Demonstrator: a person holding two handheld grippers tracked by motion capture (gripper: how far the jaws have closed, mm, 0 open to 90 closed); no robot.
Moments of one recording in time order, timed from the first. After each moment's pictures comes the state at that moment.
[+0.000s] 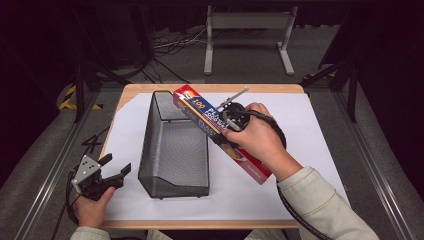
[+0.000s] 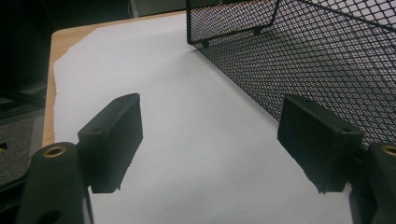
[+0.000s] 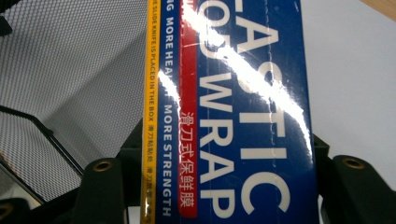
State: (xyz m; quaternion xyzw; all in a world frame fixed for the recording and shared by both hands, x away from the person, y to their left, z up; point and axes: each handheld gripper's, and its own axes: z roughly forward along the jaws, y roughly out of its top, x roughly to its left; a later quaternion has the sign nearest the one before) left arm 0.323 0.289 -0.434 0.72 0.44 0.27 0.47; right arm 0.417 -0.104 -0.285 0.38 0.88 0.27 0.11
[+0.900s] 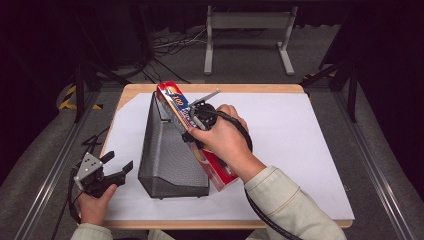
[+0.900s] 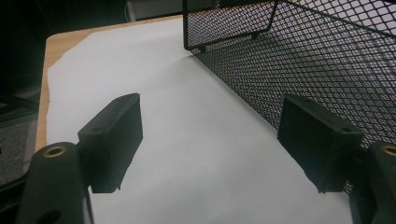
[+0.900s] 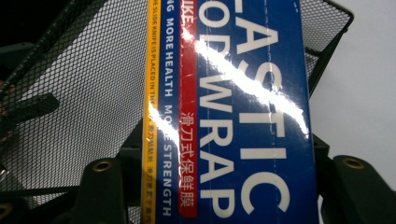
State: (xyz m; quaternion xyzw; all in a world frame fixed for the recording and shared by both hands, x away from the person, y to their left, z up) left arm 0.328 0.286 -0.433 0.71 0.43 0.27 0.48; right arm 0.417 -0.034 -0.295 0.47 0.83 0.30 0.08
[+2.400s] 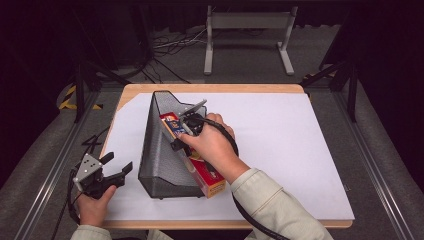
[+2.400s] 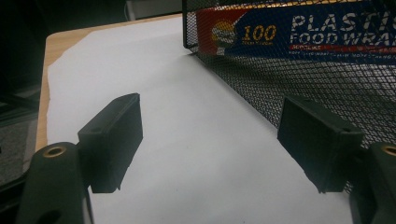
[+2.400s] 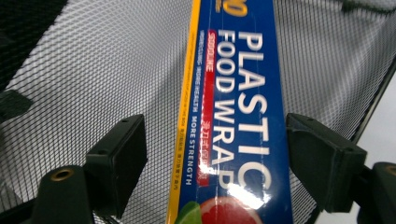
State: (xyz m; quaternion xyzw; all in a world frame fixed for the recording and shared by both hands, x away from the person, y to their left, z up) left arm 0.327 0.287 -0.434 0.72 0.43 0.27 0.48; right arm 0.433 -0.011 -0.339 0.48 0.83 0.27 0.04
